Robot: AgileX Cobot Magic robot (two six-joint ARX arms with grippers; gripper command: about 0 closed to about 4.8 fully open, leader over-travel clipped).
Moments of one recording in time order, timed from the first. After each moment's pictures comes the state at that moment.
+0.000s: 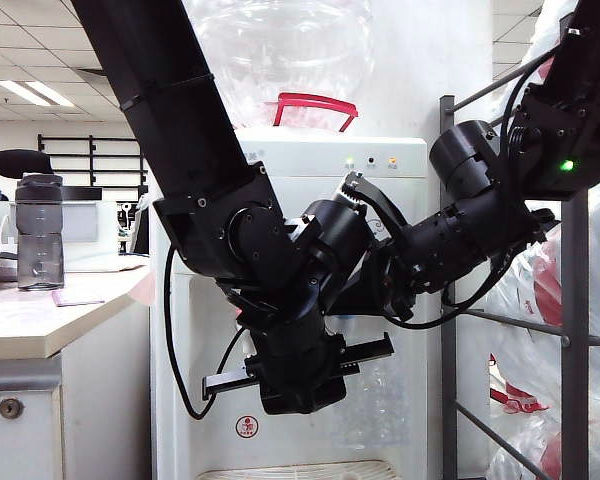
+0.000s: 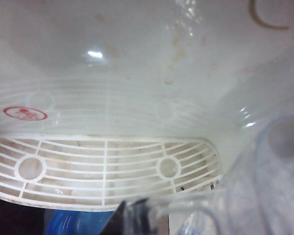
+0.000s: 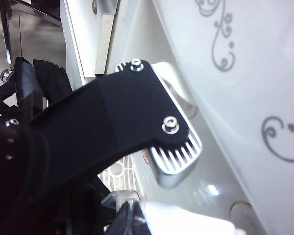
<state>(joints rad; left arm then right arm) -0.78 2.30 1.26 0.25 -0.45 -0.69 0.35 2.00 1.03 0.32 -0.66 -0.79</state>
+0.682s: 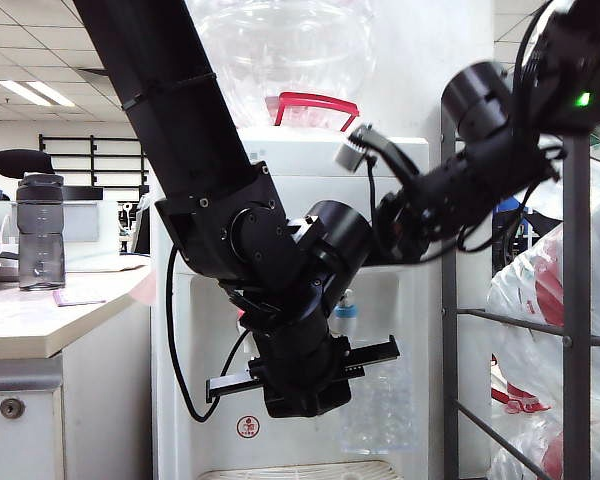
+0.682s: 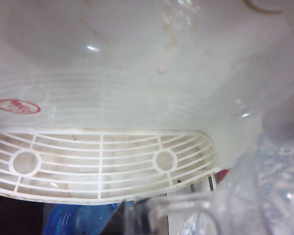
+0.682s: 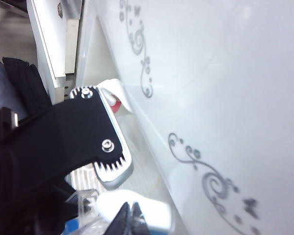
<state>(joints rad) -0.78 2.30 1.26 0.25 -0.45 -0.69 0.35 1.84 1.03 0.21 -0.58 -0.76</state>
